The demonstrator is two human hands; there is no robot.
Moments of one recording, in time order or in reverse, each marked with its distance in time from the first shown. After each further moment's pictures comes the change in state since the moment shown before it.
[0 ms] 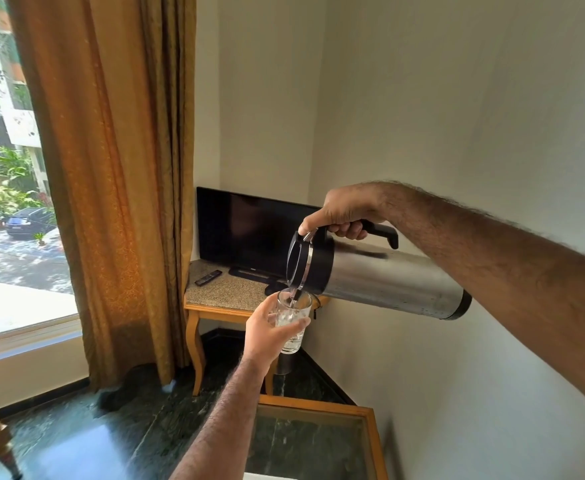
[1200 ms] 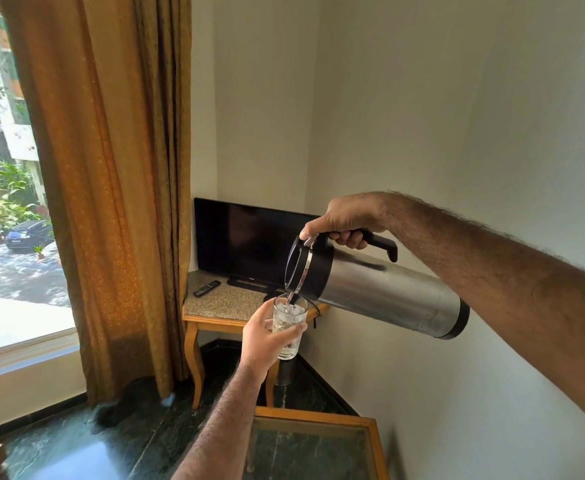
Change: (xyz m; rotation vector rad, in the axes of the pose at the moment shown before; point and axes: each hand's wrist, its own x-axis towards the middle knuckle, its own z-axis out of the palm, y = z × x) left_hand 0.013 -0.003 0.000 -0.073 -0.009 0.031; right_hand 0.001 0.015 -0.007 0.058 -0.001 -0.020
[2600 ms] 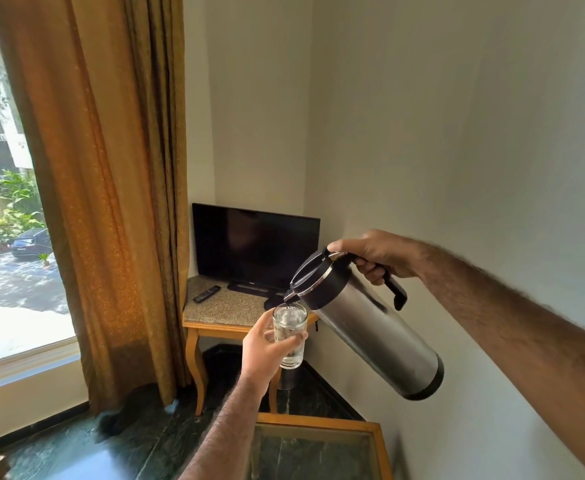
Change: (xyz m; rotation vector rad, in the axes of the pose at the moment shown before) left_hand 0.008 -0.011 0.013 0.040 0.006 -0.048; right_hand -0.013 0.089 0.025 0.483 0.083 -0.025
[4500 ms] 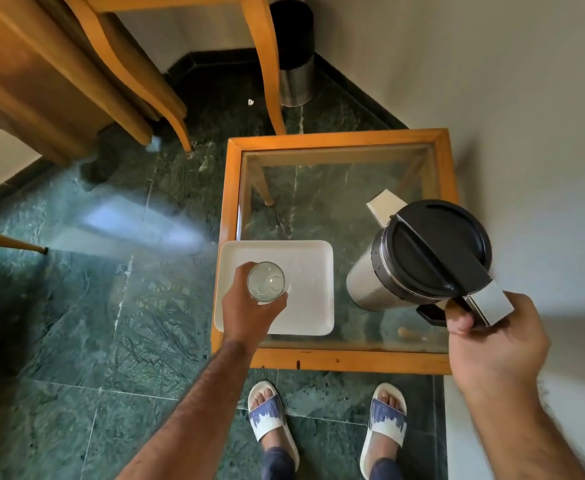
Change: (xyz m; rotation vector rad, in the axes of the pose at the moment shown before) left_hand -0.130 -0.539 -0.004 0.589 0.023 -0.534; right_hand -0.003 0.569 0.364 0.802 0.956 0.415
